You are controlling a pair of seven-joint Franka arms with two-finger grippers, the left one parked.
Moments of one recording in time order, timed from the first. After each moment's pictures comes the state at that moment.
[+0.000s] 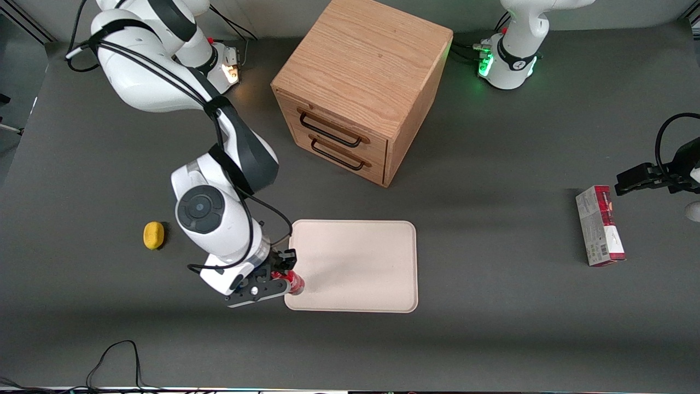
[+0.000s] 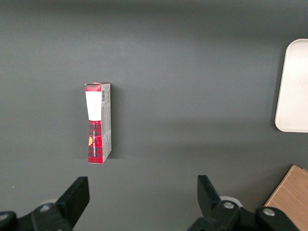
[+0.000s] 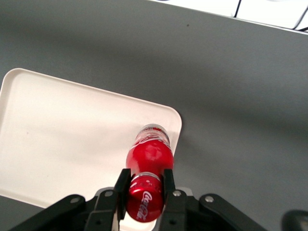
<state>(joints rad) 0.25 0.88 0.35 -0.93 -0.28 1.90 0.32</state>
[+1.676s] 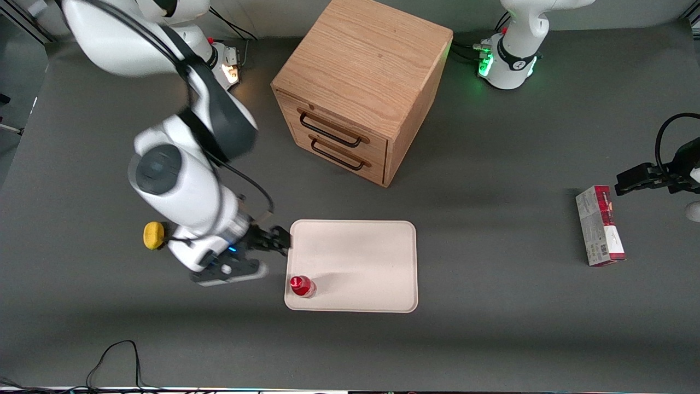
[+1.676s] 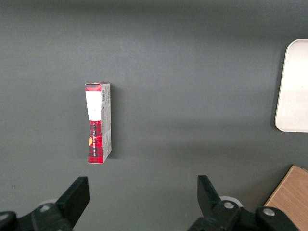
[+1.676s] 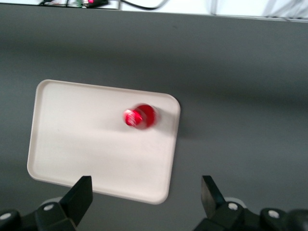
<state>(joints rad) 0.19 0.55 0.29 -1.21 -0.11 1.90 0.39</state>
